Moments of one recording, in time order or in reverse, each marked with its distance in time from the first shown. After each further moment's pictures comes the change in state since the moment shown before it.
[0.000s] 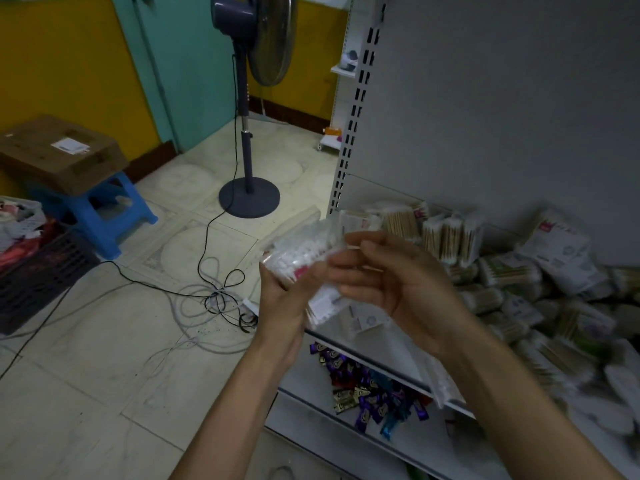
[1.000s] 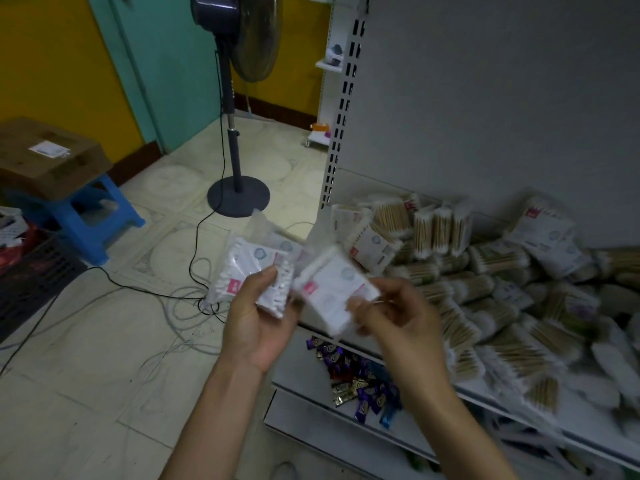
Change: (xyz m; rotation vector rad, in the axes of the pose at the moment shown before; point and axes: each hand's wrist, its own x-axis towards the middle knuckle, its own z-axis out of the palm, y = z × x) left_hand -0.002 0.014 -0.025 -0.413 0.044 -0.229; right_hand -0.034 0.063 -0.002 -0.407 0.471 -0.234
